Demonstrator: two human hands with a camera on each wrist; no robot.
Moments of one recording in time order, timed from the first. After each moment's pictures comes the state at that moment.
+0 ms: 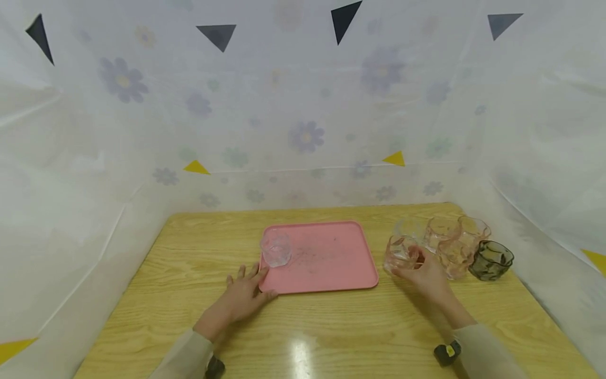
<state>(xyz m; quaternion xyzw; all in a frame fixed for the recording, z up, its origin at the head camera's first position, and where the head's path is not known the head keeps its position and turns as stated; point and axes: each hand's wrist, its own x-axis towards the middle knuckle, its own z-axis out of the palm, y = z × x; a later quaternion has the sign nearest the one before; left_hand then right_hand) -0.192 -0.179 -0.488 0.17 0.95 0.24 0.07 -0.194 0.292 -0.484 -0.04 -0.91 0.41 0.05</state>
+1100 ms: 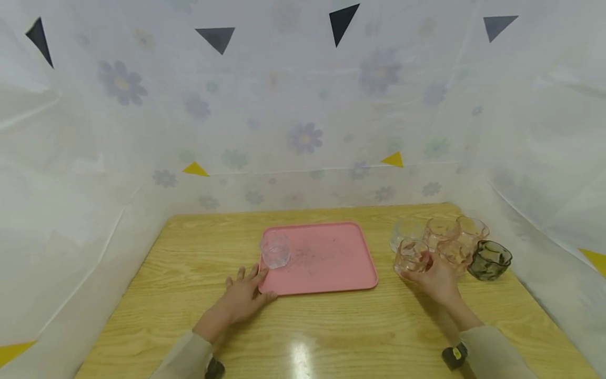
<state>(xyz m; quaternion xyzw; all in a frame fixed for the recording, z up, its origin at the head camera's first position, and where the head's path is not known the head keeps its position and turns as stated) -0.193 -0.180 -0.491 0.17 0.95 0.23 0.07 -0.185 0.306 -0.483 -0.06 -0.93 0.34 0.09</state>
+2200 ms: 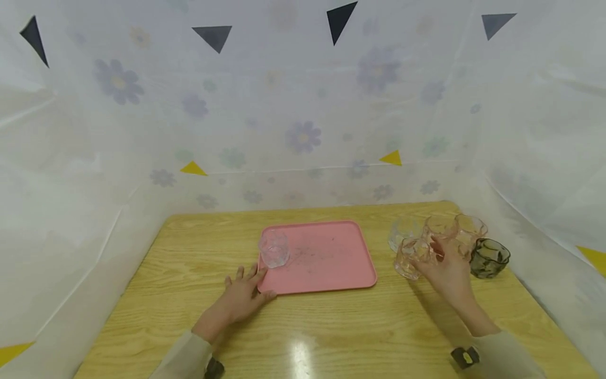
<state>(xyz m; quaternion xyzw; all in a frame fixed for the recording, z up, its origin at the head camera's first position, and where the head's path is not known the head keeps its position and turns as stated) -0.193 -0.180 -0.491 0.17 0.95 0.24 0.07 -0.167 0.300 -0.446 -0.03 -0.92 0.35 0.20</state>
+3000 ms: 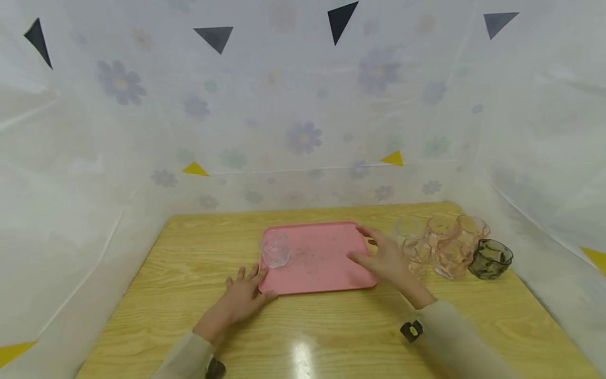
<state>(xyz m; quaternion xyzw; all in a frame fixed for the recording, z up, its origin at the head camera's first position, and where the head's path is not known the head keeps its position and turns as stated) -0.197 -0.181 -0.497 0.16 0.96 0.24 0.07 -0.220 0.206 -0.447 0.14 -0.89 0.44 0.07</state>
